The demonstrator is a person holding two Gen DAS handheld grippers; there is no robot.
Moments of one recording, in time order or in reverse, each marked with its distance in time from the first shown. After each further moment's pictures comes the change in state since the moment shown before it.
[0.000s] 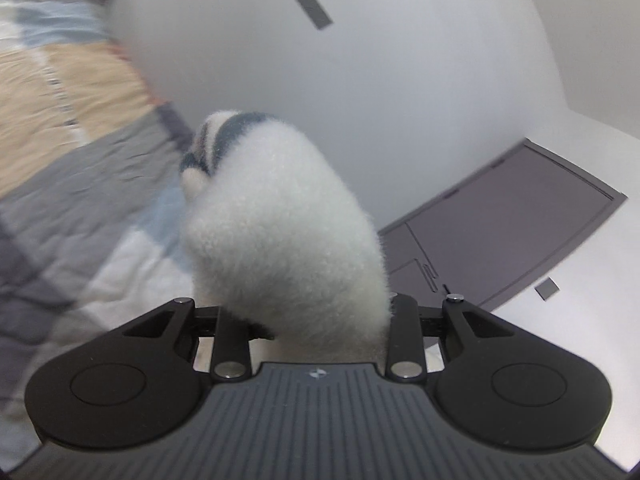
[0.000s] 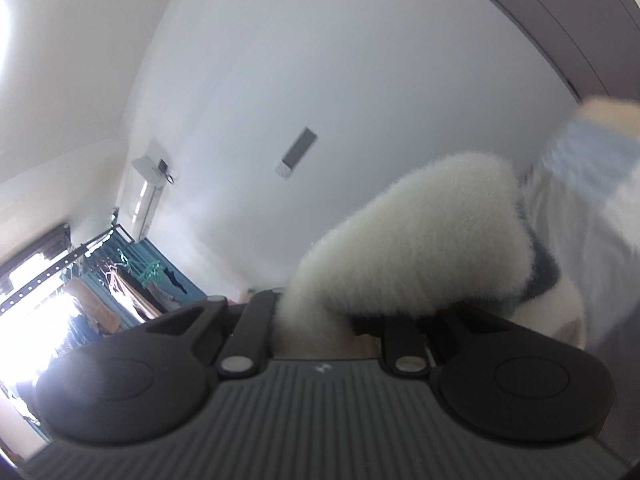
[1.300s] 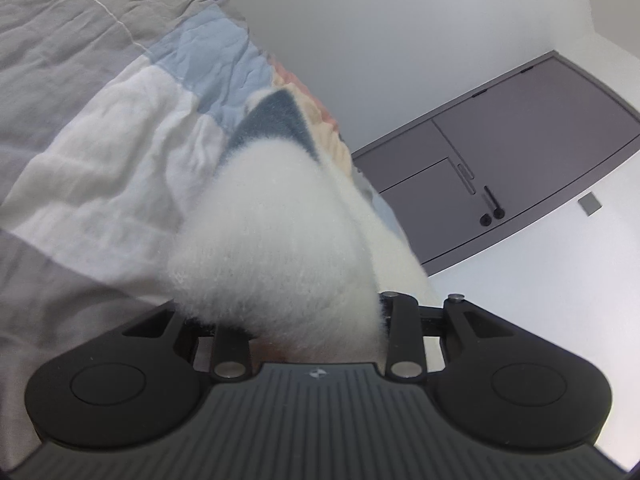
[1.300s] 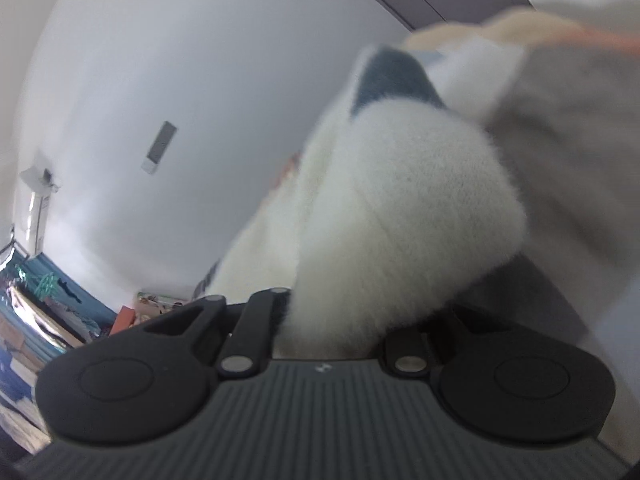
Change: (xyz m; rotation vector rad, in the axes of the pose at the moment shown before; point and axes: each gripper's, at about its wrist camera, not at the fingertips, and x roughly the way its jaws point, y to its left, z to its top) left arm 0.179 0.197 -0.088 0.017 0.307 -0.002; right arm -0.012 -0.225 -0.126 0.155 0.031 -0.331
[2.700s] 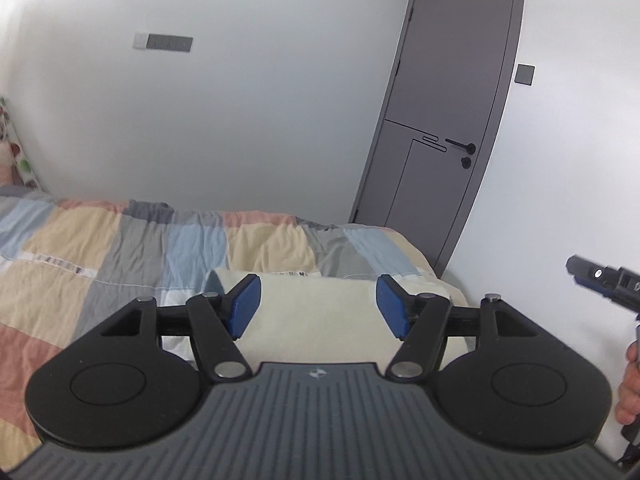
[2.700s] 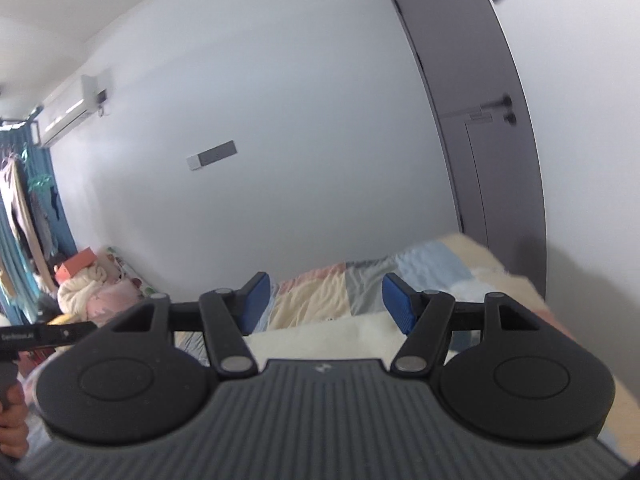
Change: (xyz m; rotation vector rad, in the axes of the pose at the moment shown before) left arm -0.261 -0.299 -0.083 0.718 -0.179 0.255; right arm -0.231 0.246 0.000 -0.621 -0.261 -0.081
